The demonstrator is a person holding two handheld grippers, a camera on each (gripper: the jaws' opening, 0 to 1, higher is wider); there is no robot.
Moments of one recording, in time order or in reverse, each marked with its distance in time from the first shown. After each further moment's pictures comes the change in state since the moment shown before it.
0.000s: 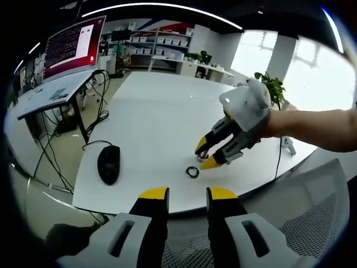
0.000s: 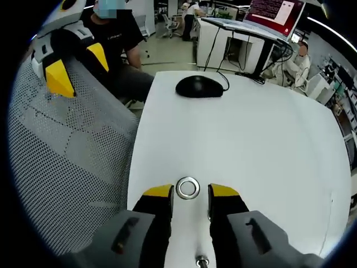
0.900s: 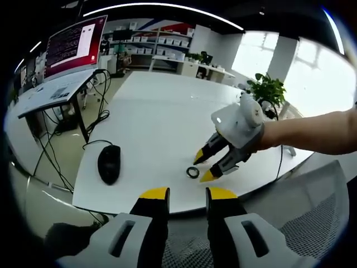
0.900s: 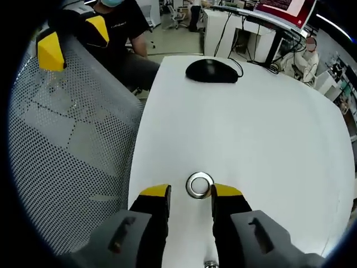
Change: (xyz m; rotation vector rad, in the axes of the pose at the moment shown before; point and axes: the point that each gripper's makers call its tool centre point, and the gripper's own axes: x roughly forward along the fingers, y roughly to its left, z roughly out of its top) left arm 0.000 -0.001 0.000 -0.006 0.002 0.001; right arm 0.026 0.014 -0.016 -0.020 0.073 0.042
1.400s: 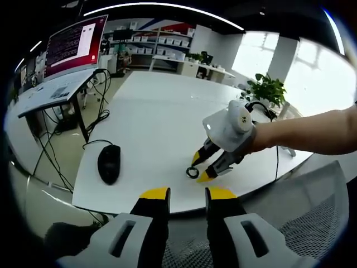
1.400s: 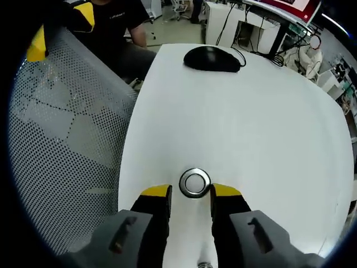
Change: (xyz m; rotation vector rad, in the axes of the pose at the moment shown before) left arm 0.000 0.001 0.001 -0.003 -0.001 -0.001; right arm 0.009 -0.004 -0.008 -0.035 0.082 -0.010
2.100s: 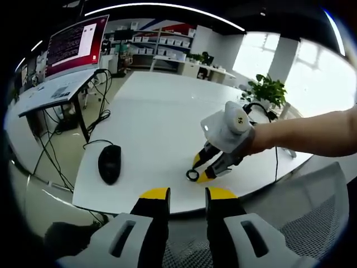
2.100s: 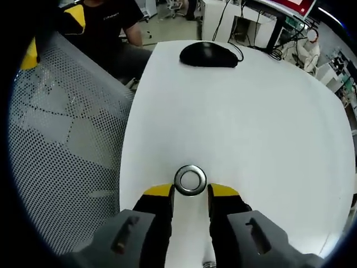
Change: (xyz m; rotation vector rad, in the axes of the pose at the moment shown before) left arm 0.000 0.001 0.001 -0.007 -0.005 0.005; right arm 0.001 0.001 -0.003 0.066 -0.002 0.005
